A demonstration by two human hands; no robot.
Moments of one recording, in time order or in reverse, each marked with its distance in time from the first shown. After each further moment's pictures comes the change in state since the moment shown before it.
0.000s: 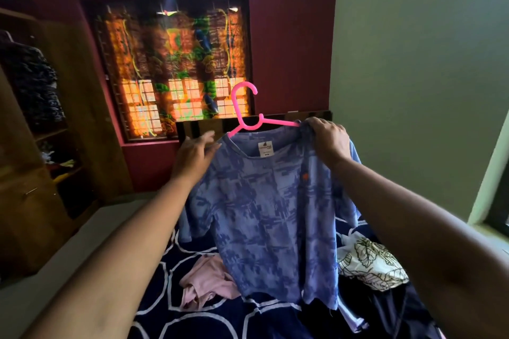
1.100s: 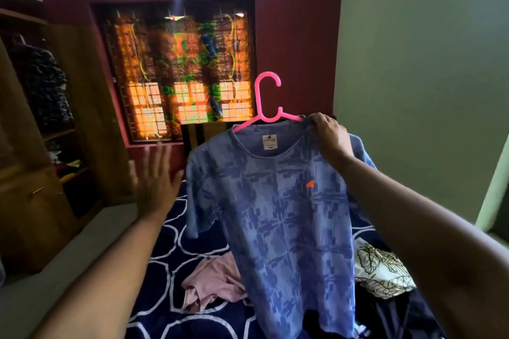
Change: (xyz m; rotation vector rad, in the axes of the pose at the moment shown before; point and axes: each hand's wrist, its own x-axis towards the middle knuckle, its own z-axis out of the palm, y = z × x) left_hand -0.078 -0.045 -0.036 0.640 0.301 -0.090; right_hand 0.012 -0.008 -0.011 0.155 -0.030 -0.012
